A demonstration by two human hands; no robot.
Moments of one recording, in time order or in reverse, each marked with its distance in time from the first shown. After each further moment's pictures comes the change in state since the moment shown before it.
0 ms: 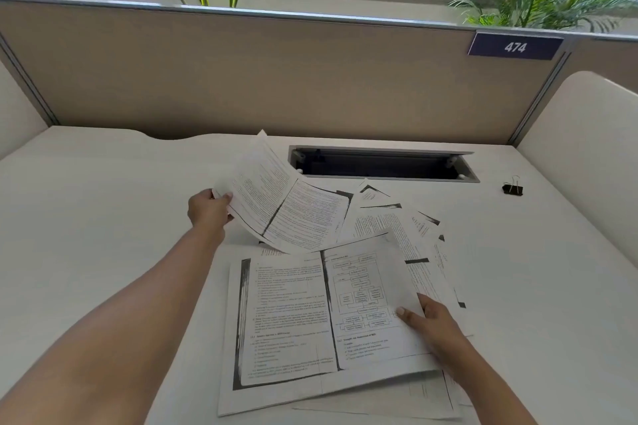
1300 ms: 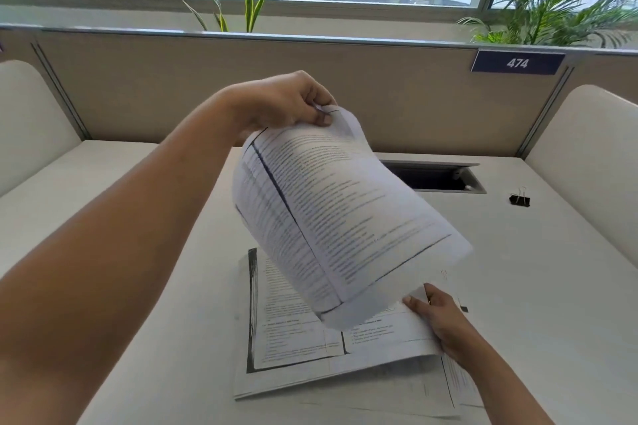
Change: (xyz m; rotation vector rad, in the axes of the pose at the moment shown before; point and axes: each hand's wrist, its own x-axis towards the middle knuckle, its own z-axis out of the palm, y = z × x) left_hand -0.142 0.204 0.032 0.944 -0.913 0.761; right_hand 0.000 -0.027 -0.004 0.133 -0.059 -0.051
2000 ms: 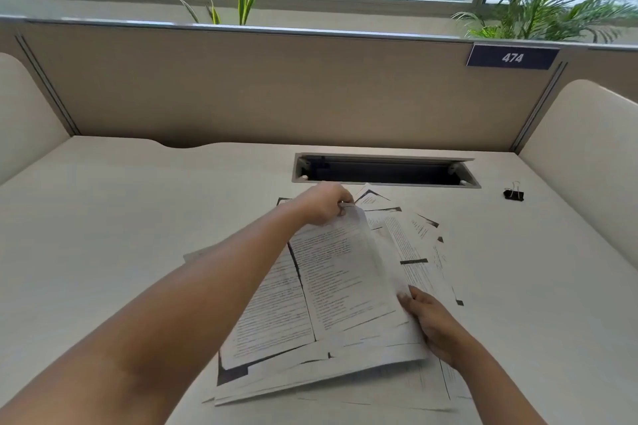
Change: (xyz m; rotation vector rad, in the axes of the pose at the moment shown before) left_hand 0.039 -0.058 0.146 0.193 -0.108 -0.173; right_hand 0.002 0.008 0.009 0.013 -0.054 0.151
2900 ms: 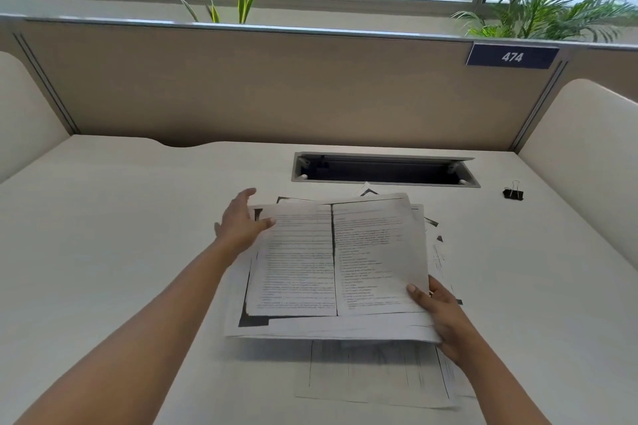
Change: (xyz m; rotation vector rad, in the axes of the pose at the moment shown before) left_hand -0.046 -0.108 0.031 -0.558 0.488 -0.435; right_hand -0.006 0.000 -0.014 0.327 -0.011 -0.161
